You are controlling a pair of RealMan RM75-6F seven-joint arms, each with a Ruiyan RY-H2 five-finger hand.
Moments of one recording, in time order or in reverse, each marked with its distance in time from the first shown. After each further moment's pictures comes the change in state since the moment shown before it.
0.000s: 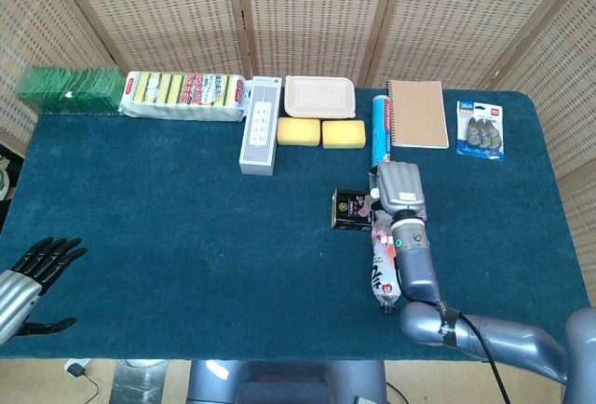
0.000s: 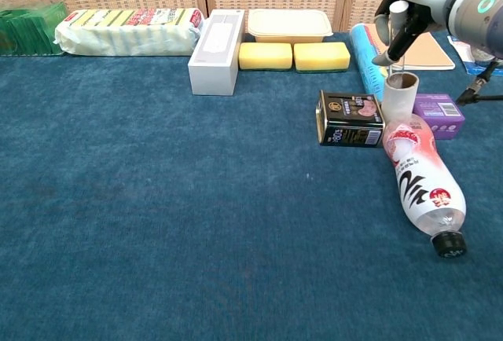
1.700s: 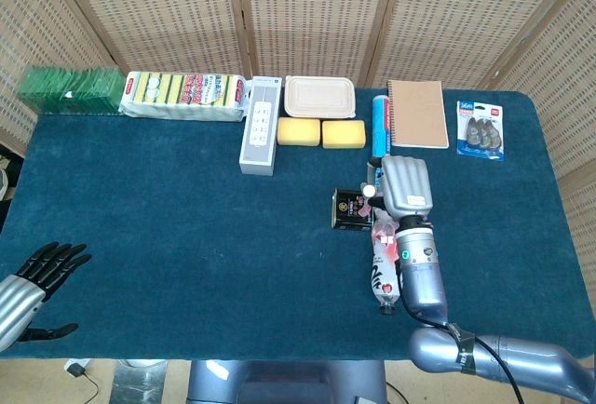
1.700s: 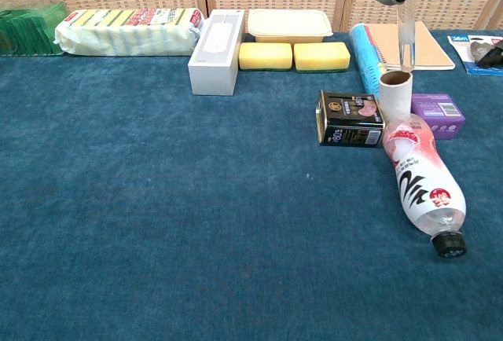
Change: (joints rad) left arm 0.004 -0.003 0.015 0.011 0.035 0.025 0.007; right arm -0.090 0.060 0.090 -0.271 -0.142 0.154 -0.030
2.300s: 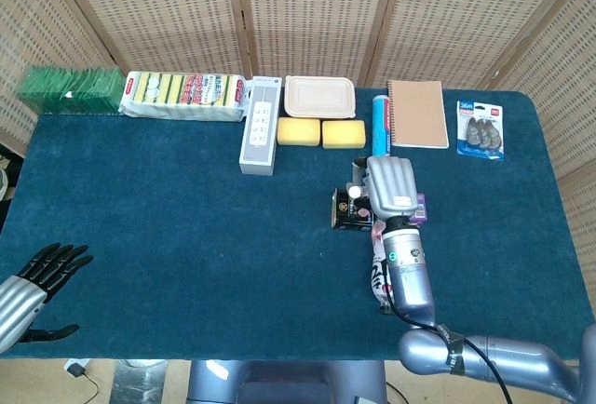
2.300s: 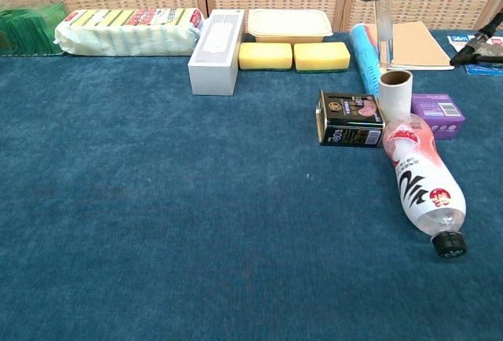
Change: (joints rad) left arm -0.001 -0.003 0.003 0.003 0.008 -0.001 0.005; right arm 0.006 -0.066 0.038 0.014 -0.037 -0.010 -0.030
